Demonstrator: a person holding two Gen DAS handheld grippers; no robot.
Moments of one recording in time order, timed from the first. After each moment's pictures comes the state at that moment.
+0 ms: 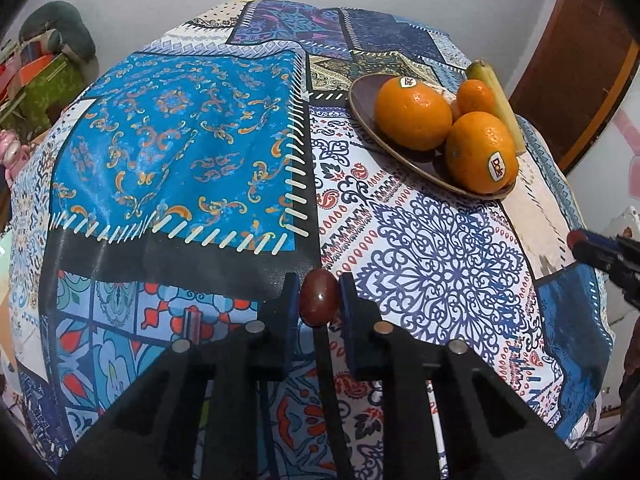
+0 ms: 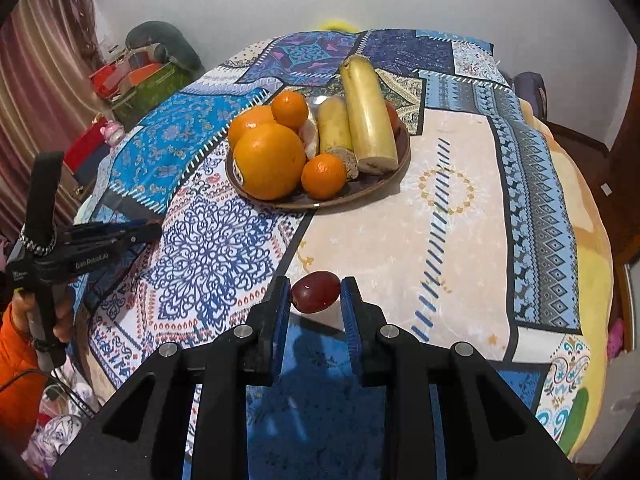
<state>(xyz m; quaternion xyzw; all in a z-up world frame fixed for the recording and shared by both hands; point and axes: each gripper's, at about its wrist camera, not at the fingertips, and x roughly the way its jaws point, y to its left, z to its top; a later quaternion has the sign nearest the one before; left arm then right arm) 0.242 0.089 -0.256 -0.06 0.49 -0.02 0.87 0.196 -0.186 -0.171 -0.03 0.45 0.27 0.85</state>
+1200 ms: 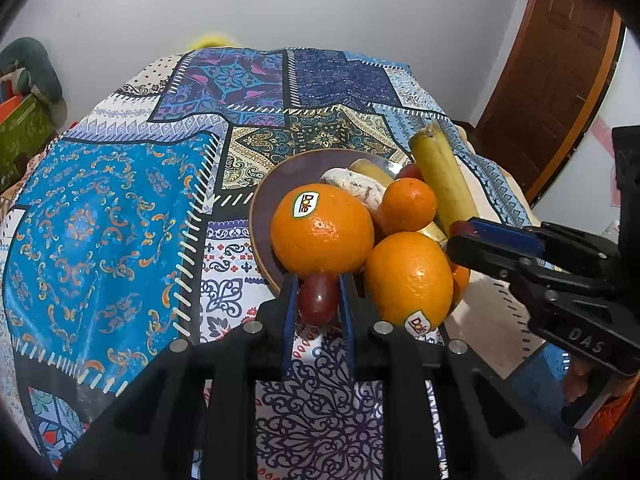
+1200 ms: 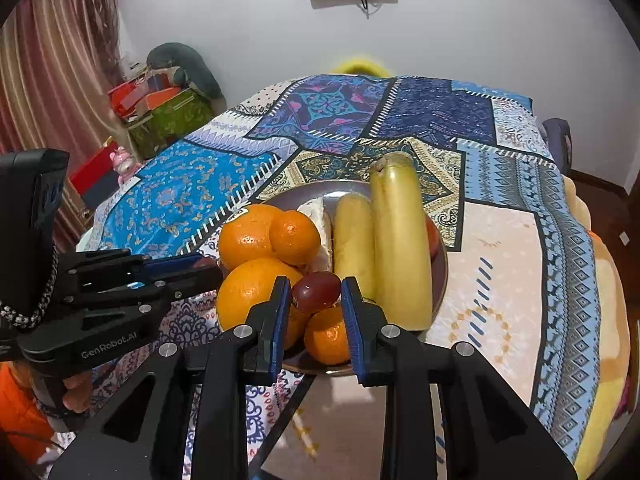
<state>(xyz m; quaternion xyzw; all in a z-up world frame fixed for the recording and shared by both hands) 0.326 0.030 -0.222 -0.06 0.43 -0.07 0.90 0.276 -0.140 -0.160 -0.04 0.39 0.31 0.87</state>
